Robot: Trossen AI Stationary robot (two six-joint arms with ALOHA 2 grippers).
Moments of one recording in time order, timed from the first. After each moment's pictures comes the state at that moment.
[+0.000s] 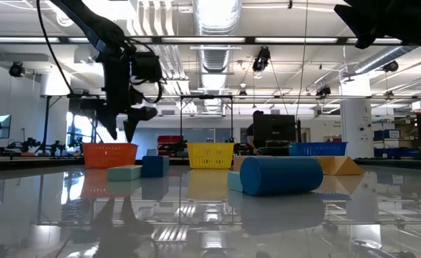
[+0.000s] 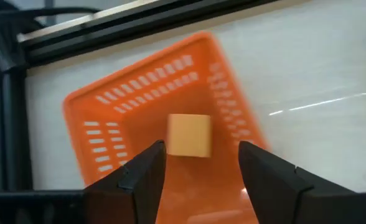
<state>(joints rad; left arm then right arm) 0.61 1.52 0.98 -0.69 -0.44 -0.67 -0.27 0.28 0.09 0.68 -0.08 -0.07</state>
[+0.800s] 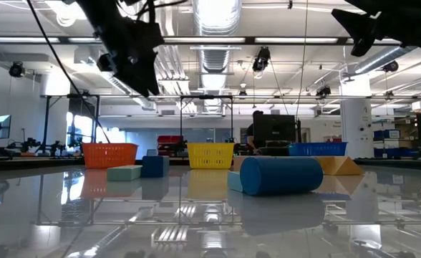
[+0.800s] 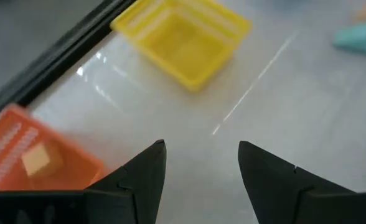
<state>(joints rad) 0.01 1.31 1.01 -0.66 -0.50 -0.50 -0.27 0.31 0.09 0.68 -0.08 0.19</state>
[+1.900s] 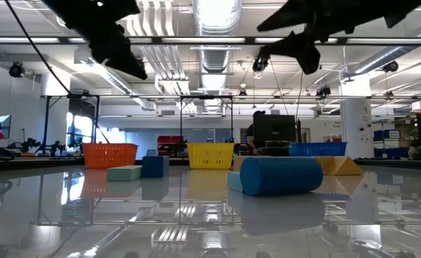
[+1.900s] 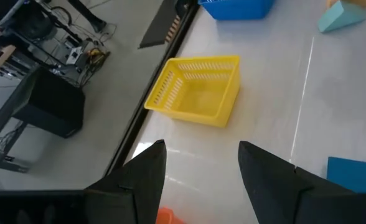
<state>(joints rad) -0.14 1.09 0.79 -0.42 -0.76 0.01 0.09 1.16 0.66 0.20 0.19 0.50</state>
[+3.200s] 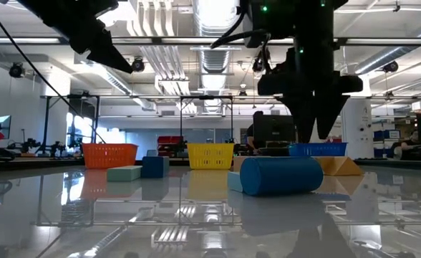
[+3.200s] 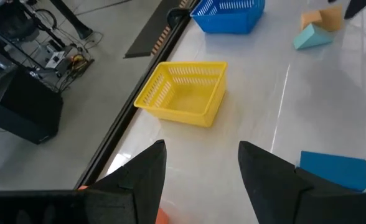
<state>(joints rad) -0.16 0.92 0.70 -0.43 -0.71 -0.04 0.08 1.80 1.29 -1.09 0.16 1.11</state>
